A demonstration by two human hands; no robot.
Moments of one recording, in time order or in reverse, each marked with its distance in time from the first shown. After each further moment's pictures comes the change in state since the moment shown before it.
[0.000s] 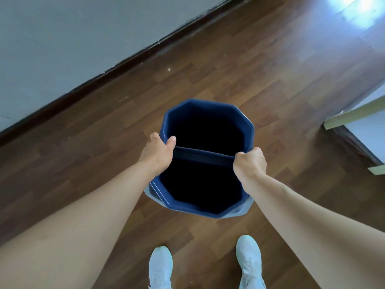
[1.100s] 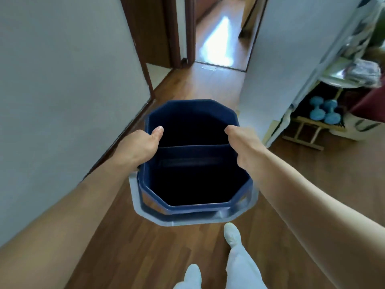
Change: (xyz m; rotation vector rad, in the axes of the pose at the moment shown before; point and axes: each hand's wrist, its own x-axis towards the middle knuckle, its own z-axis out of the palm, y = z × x) left_hand -0.408 0.176 -0.243 0.400 0.074 0.643; right_hand -0.395 -0.047 -0.338 0.670 0.300 -0.111
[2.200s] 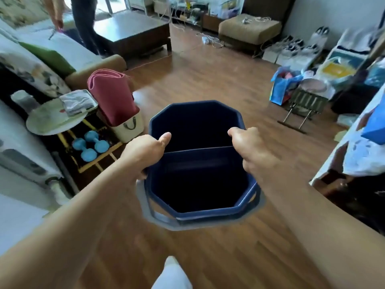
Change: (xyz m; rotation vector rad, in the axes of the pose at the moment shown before) left_hand -0.273 0.664 0.342 0.455 -0.414 1.152; right_hand 0.007 0.172 -0.681 0.470 1.087 0.285
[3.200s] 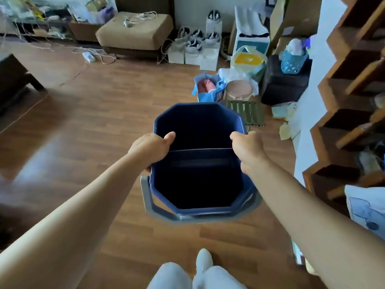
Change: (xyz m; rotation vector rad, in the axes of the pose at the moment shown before) left_hand 0.626 0.553 0.047 0.170 -0.351 0.359; right_hand 0.714 -0.143 -0.107 0.266 0.515 0.309
